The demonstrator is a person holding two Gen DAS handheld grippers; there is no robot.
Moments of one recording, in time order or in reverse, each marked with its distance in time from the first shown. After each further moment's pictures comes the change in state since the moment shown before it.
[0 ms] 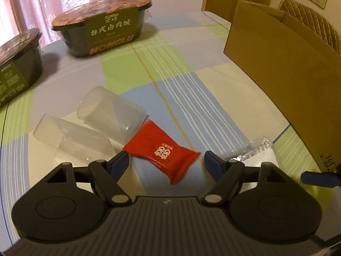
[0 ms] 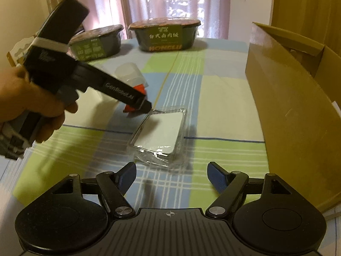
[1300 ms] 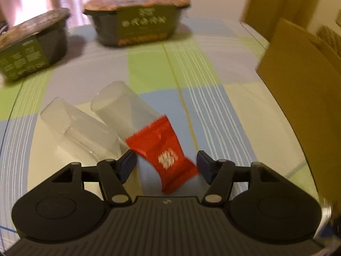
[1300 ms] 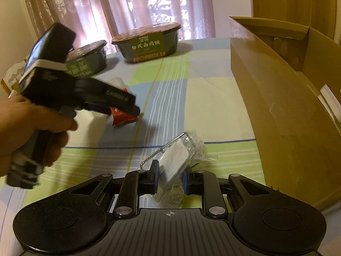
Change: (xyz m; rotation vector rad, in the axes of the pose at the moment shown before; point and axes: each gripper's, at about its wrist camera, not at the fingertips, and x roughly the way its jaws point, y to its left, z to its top) left arm 0.012 0.005 0.010 -0.255 -0.022 0.127; right arm -0.007 -0.029 0.007 0.140 -0.031 0.024
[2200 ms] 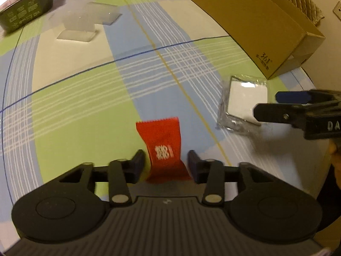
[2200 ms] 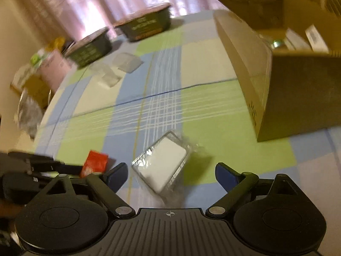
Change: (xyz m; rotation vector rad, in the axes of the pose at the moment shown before) left arm -0.135 -0.002 -0.164 0.191 0.203 -0.166; right arm -0.079 -0.004 -0.052 0.050 0.127 0.055
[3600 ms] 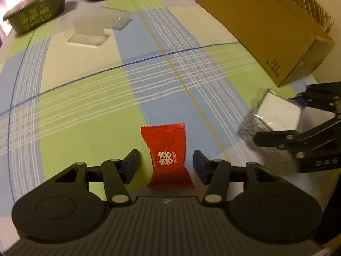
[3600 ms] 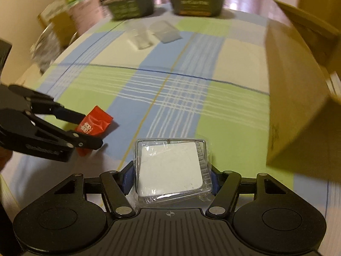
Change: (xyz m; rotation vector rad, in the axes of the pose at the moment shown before) left arm 0.011 -0.006 -0.002 -0.005 -0.039 0.096; right arm 0.026 0.011 -0.006 -0.269 0.118 0.026
